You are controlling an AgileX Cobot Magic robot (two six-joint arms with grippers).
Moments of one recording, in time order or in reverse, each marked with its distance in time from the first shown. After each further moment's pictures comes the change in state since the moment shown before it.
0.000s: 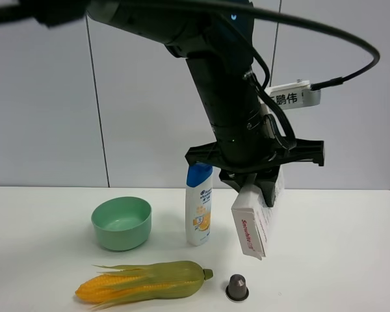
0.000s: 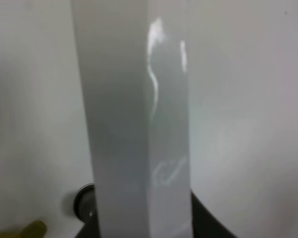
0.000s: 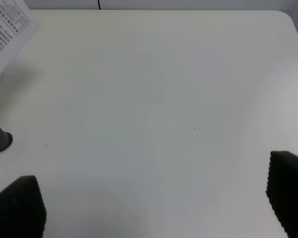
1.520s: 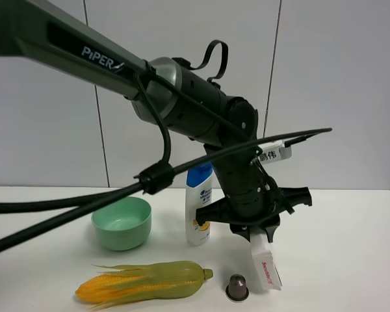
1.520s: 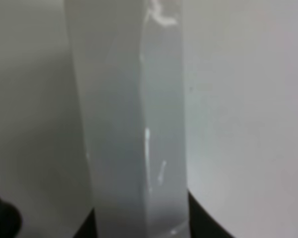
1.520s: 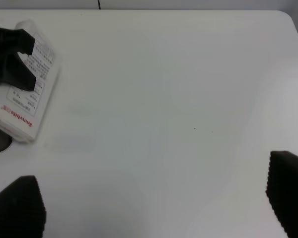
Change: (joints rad) left arm 0.022 0.223 -0.006 0.002 -0.231 -0.335; right arm 0.000 0.000 0.000 0.000 0.000 0.000
